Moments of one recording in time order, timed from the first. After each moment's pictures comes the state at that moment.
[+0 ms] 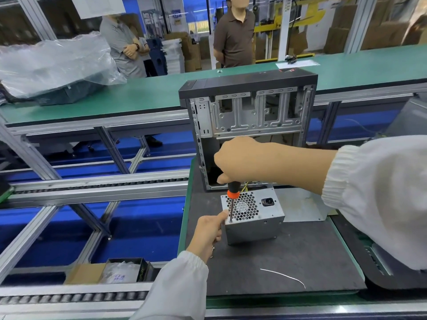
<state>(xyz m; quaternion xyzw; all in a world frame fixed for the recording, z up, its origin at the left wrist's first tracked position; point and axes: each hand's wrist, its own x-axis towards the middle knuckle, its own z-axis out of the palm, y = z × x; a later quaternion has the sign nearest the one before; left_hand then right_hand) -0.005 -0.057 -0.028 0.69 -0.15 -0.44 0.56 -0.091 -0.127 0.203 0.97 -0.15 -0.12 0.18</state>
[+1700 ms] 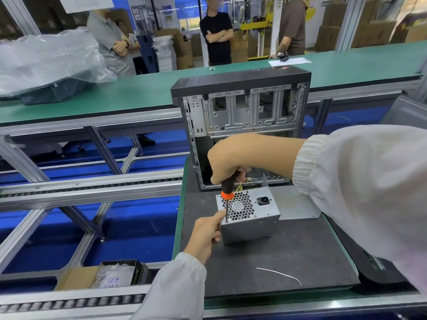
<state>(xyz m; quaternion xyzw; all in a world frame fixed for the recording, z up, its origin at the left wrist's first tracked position) -0.006 -0.064 -0.037 0.65 -0.10 -0.48 0.59 -0.074 -0.120 0.218 0.92 -0.28 -0.28 0.05</state>
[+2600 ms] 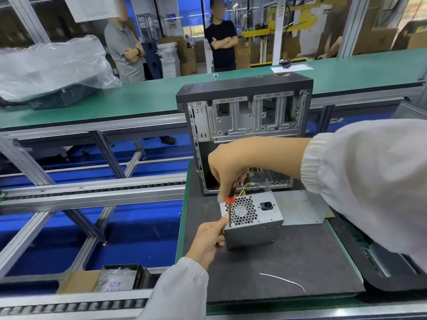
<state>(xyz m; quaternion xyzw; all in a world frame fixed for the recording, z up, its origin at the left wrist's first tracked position) -0.003 -0.065 -0.044 0.63 -0.10 -0.49 0.60 -0.070 -0.131 0.214 0.95 -0.20 -0.25 -0.03</state>
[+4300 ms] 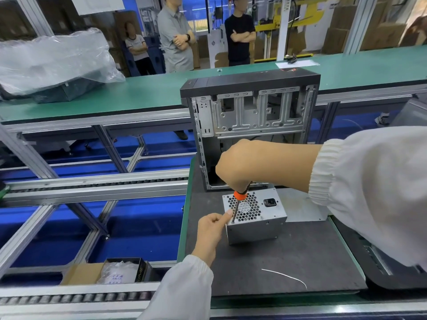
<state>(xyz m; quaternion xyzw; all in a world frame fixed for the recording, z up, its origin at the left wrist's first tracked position) -0.014 -0.051 -0.027 0.70 -0.20 -0.35 0.58 -0.093 -0.087 0.227 0.88 -0.12 -0.31 0.34</state>
